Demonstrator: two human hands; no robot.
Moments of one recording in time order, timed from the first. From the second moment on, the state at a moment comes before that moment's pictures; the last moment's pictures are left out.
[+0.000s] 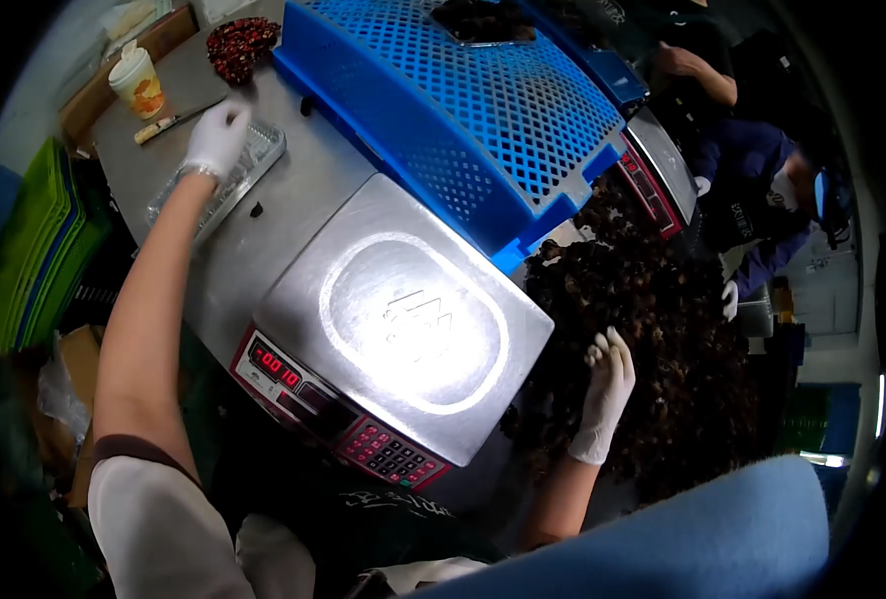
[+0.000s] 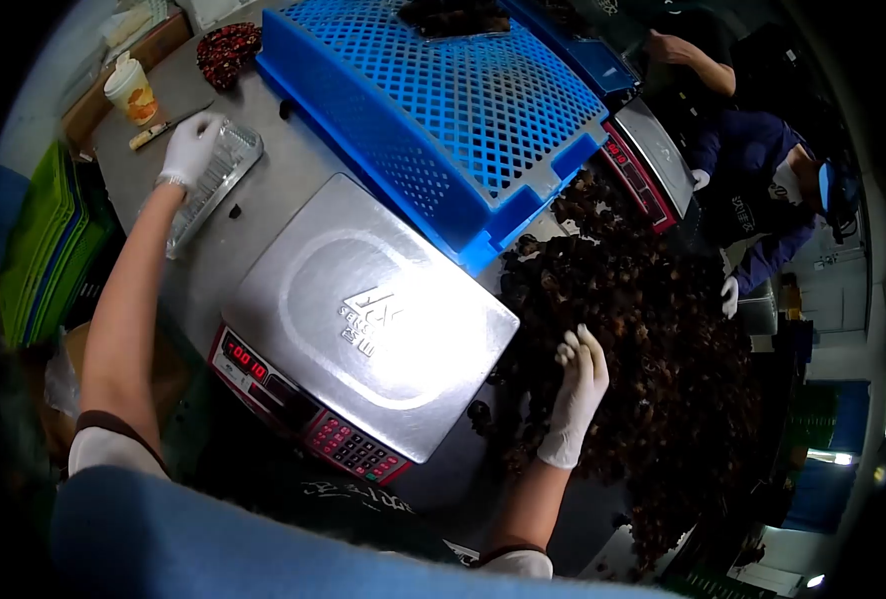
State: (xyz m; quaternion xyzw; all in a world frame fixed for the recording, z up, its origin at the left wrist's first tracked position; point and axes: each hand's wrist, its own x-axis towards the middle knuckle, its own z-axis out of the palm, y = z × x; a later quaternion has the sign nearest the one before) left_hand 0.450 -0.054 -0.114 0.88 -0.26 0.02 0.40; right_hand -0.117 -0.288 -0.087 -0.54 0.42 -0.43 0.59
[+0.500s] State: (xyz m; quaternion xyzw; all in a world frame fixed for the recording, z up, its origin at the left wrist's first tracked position) left_hand 0.390 0.030 -0.170 0.91 -0.33 0.03 0.24; right_hand -0.270 -0.192 -0.124 -0.45 0.51 -0.47 0.57
